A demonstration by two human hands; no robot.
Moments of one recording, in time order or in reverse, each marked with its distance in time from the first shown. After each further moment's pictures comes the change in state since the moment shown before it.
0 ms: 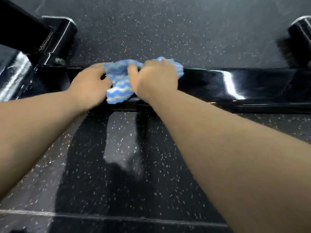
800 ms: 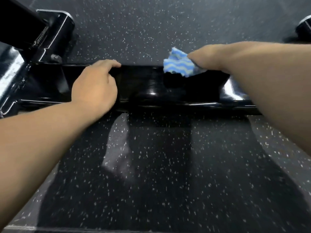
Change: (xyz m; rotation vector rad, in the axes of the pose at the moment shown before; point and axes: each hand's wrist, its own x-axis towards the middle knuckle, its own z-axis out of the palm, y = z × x) left_hand -0.003 0.000 0.016 0.114 0.188 -0.025; right_hand 0.049 0.086 -0.031 0.047 -0.537 0.322
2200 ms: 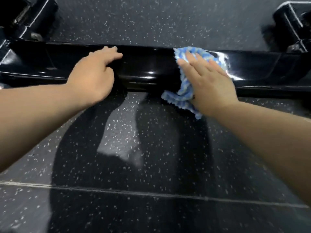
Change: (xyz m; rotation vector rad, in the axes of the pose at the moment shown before) left_hand -0.048 0.062 0.003 -0.068 -0.130 0.069; right_hand -0.087 0.118 0.083 -0.293 0.494 -0.420
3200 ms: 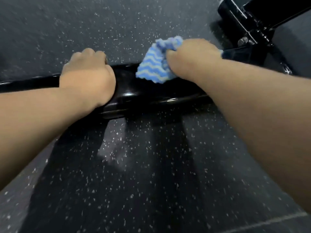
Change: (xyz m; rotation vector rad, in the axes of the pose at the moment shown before) left_hand 0.087 0.094 0.075 0.361 0.053 0.128; right_hand 0.049 0.084 -0.035 0.188 -0.193 0.617
